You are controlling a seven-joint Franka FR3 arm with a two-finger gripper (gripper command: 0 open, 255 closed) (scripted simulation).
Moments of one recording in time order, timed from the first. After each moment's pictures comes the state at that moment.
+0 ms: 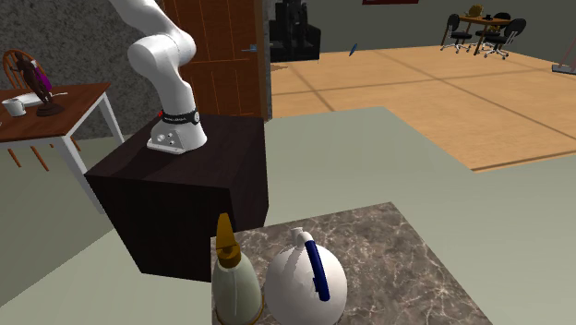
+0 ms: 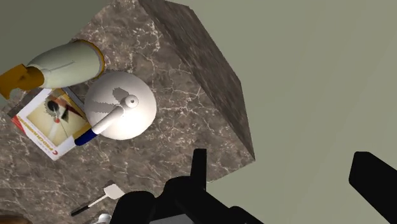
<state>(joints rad) -0.12 -0.44 -0.09 -2.28 -0.13 1.95 0.07</state>
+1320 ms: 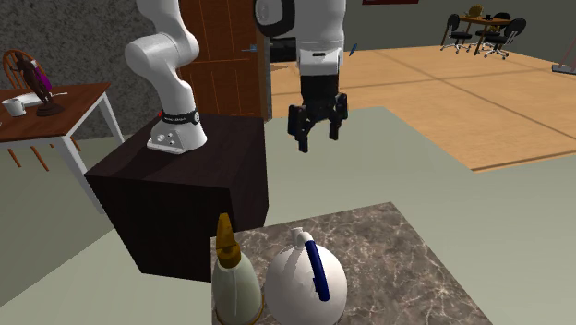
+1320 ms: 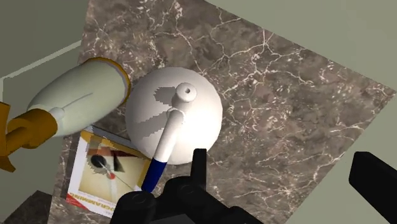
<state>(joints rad) -0.29 0.16 -0.26 -2.04 -0.01 2.30 0.24</state>
